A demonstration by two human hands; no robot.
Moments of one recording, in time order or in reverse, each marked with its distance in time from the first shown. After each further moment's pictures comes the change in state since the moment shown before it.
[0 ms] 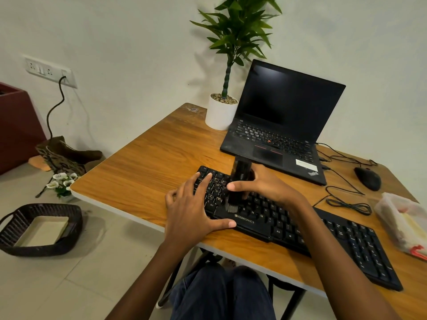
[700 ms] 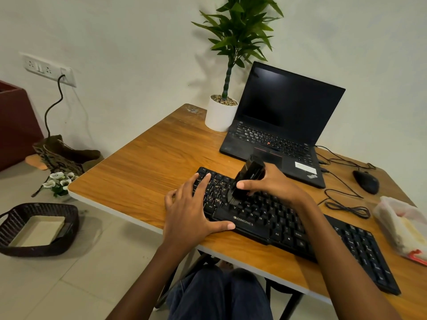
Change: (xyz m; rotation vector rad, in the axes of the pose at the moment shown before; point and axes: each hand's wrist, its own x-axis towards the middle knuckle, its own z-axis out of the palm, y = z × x) left_hand 0.001 -0.001 0.001 -0.021 0.007 -0.007; right_hand 0.011 0.028 -0.017 0.083 0.039 0.000
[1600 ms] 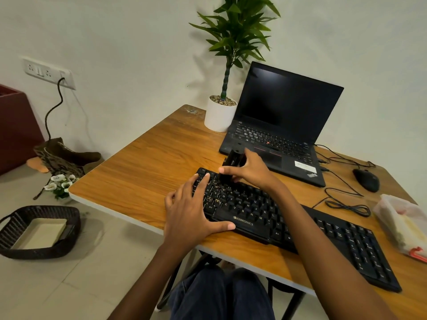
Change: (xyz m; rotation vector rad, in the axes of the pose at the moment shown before) left_hand 0.000 0.001 -0.001 0.004 0.000 0.009; right_hand 0.042 -0.004 0.017 -0.112 0.172 -0.061
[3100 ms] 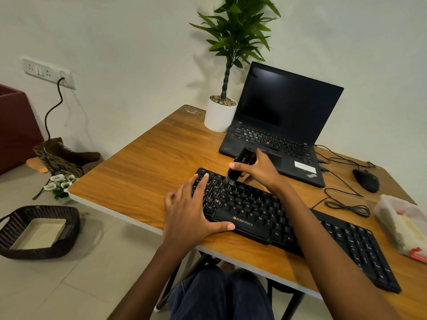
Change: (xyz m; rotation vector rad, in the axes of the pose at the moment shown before) left_hand 0.000 0.000 0.001 0.007 0.006 -0.001; right_hand 0.000 0.015 -0.013 0.090 0.035 0.086
